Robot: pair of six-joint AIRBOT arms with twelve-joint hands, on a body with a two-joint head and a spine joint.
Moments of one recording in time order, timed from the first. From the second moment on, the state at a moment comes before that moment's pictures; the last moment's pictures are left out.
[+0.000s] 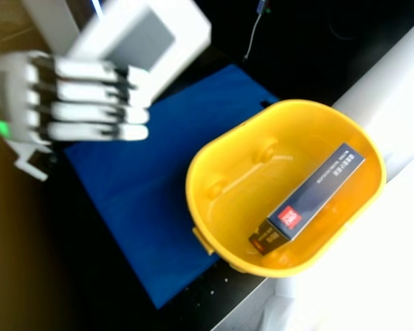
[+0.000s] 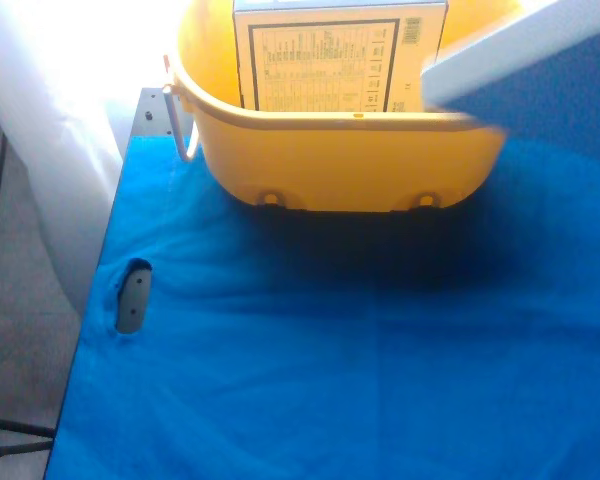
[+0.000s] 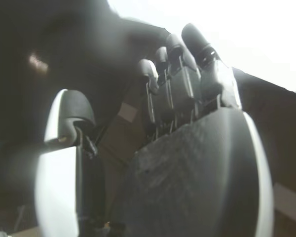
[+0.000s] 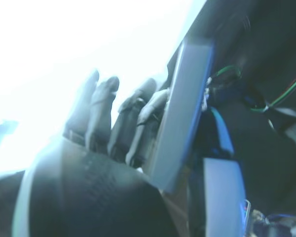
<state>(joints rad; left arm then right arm) 0.10 -0.78 1.11 0.08 -0.86 0.82 -1.16 -0.70 0.88 -2.98 -1.60 2.84</state>
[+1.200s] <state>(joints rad) 0.09 -0.89 1.14 0.04 -0.77 0.96 -0.73 -0.87 1.17 -2.98 -1.25 2.75</state>
